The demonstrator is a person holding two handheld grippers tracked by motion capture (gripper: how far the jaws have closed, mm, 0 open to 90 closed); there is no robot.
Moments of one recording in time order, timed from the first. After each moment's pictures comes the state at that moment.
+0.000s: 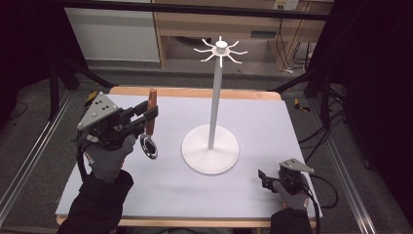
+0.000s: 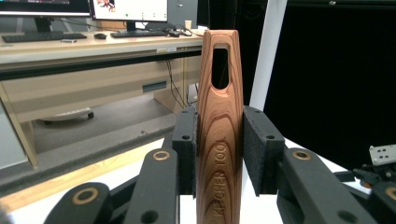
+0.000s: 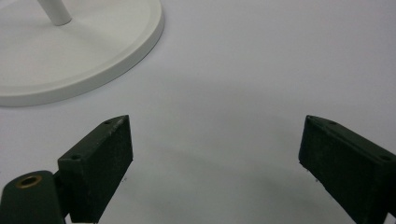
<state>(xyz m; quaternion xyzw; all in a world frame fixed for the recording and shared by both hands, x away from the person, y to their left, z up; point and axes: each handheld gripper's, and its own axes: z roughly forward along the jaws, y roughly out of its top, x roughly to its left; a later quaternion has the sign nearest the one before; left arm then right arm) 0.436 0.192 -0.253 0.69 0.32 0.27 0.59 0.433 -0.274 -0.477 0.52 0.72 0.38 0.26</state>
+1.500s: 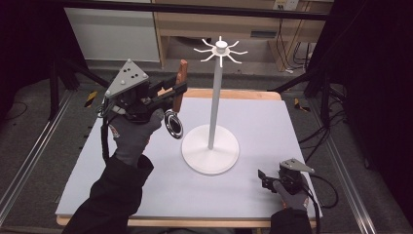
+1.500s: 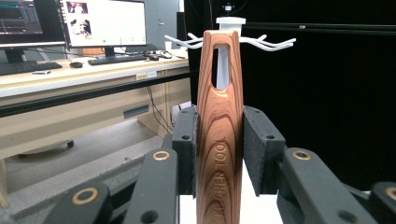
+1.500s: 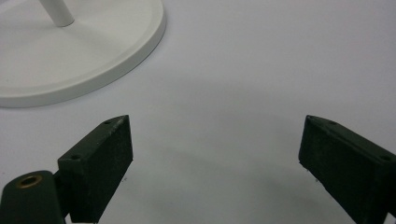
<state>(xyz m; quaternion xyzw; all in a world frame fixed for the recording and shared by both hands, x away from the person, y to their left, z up) 0.453 0.132 -0.197 0.68 0.28 0.26 0.62 0.433 -0.274 -0.478 0.52 0.72 0.39 0.25</state>
